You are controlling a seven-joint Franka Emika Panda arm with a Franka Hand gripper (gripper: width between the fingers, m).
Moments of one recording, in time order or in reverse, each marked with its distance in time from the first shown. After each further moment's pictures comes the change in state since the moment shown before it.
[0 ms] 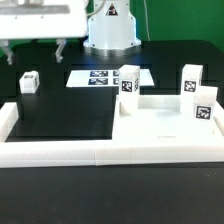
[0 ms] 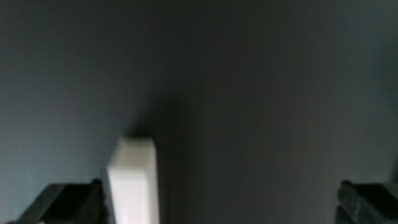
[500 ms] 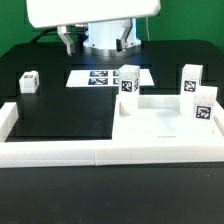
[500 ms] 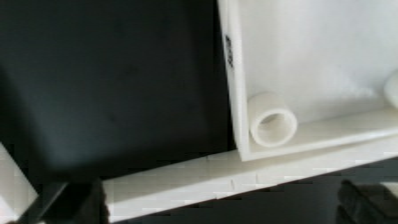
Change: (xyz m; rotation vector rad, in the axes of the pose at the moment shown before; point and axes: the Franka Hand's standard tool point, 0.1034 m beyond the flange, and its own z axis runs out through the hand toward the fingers) arm 0.116 -0.117 -0.041 0.044 0.163 0.194
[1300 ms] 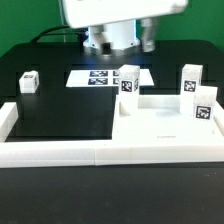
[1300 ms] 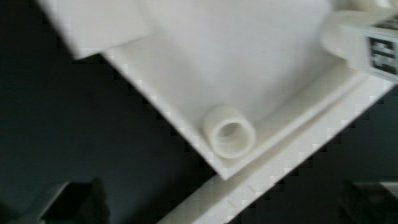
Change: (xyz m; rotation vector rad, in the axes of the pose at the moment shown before) arm 0.002 -0.039 0.001 0.034 -0.056 0.542
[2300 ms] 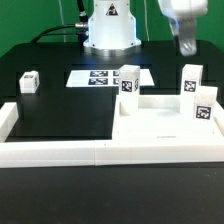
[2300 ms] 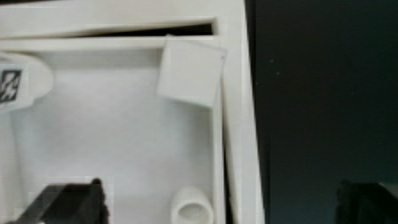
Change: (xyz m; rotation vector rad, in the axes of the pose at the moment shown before) arm 0.003 -0.100 -0.012 0.021 -0.078 0.916
